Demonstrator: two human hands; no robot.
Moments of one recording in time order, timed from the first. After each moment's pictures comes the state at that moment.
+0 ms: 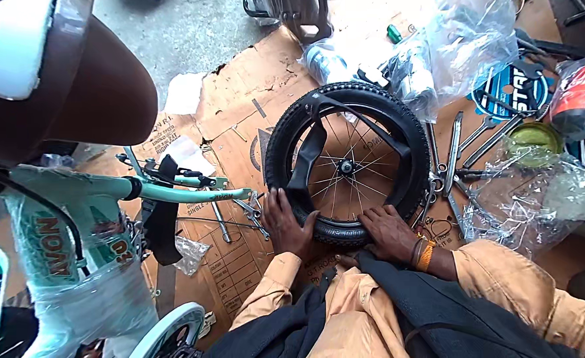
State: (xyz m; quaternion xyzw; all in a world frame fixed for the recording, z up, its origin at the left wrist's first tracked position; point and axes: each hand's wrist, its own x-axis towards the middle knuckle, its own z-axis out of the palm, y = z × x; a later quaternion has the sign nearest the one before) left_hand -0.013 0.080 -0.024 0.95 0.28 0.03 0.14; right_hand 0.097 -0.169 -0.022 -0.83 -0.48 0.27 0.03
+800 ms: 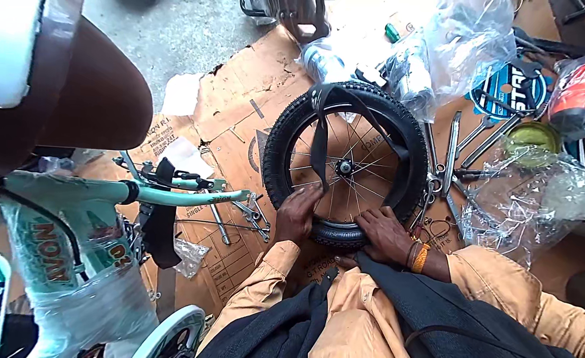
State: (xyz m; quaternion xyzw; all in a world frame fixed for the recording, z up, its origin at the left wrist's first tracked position) left_hand 0.022 0.096 -0.025 0.96 -0.03 0.09 0.28; right_hand 0.093 -0.168 -0.030 -0.84 -0.48 0.24 0.05
